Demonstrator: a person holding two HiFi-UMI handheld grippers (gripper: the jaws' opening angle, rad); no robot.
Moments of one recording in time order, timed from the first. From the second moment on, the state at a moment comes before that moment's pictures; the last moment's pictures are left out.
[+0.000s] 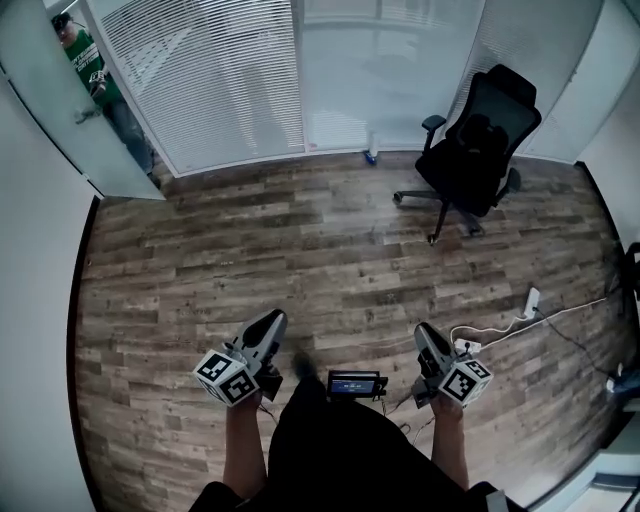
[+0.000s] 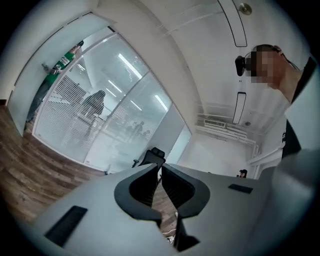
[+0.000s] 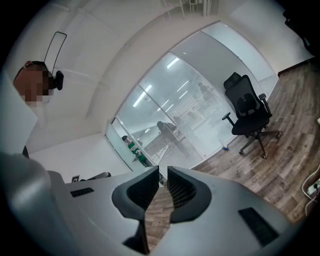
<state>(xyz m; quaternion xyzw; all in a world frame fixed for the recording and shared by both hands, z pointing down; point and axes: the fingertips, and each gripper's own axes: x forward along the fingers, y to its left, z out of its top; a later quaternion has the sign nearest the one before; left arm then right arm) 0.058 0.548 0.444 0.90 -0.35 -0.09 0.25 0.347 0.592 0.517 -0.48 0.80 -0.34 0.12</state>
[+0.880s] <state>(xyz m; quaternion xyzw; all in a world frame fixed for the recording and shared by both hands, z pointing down) -0.030 0.371 0.448 0.88 -0.38 -0.11 0.27 0.262 0.407 0.528 -0.48 0.80 -0.36 0.07</state>
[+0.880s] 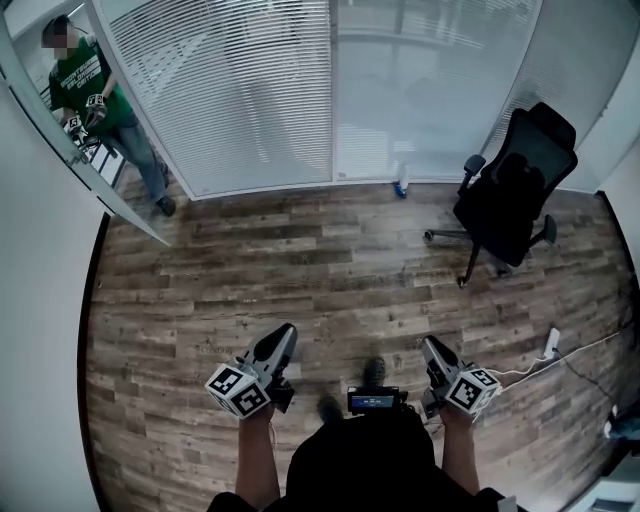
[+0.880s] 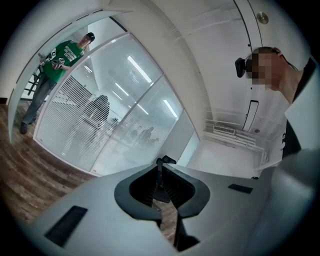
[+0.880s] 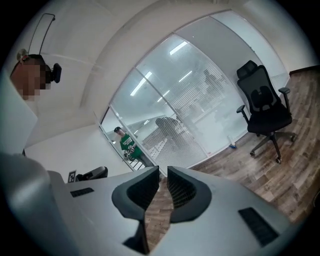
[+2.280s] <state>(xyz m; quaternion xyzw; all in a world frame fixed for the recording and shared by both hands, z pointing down) -0.001 0.060 0.318 0.90 -0.38 -0.16 0.12 0.252 0.035 0.499 -0.43 0.86 -0.27 -0.02</state>
